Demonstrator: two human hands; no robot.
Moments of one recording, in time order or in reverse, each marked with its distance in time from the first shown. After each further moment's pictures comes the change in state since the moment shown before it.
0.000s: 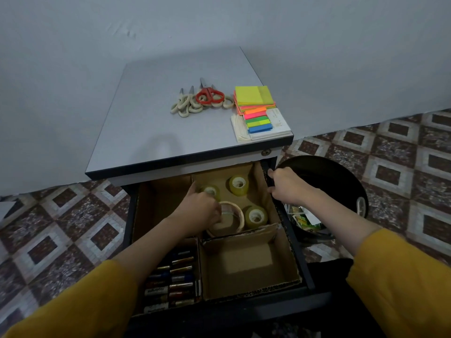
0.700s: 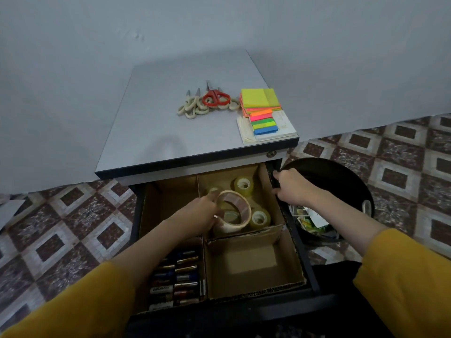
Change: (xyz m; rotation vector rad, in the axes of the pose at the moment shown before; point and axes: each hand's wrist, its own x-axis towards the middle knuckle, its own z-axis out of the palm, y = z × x) left_hand -0.015 -0.002 -0.005 -0.193 -0.066 0.006; right_hand 0.006 0.005 0.001 -0.060 -0.028 -0.023
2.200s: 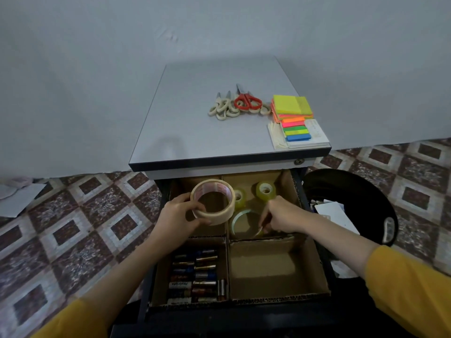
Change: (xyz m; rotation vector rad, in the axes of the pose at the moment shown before) left_hand -0.075 -0.044 0.015 -0.467 0.571 -0.260; right_hand 0.002 -0.049 0.048 0.071 -0.259 -0.243
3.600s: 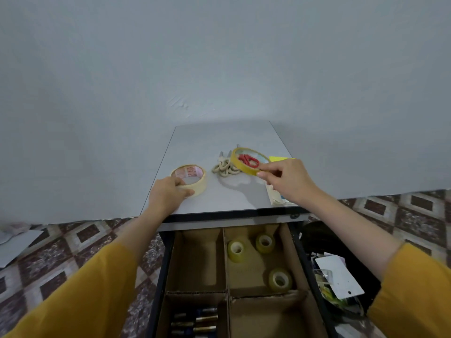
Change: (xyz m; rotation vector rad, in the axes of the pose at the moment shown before) left_hand 0.121 0.020 -0.087 0.107 0.202 -0.301; right_hand -0.028 -0.072 -0.148 0.186 0.777 -0.188
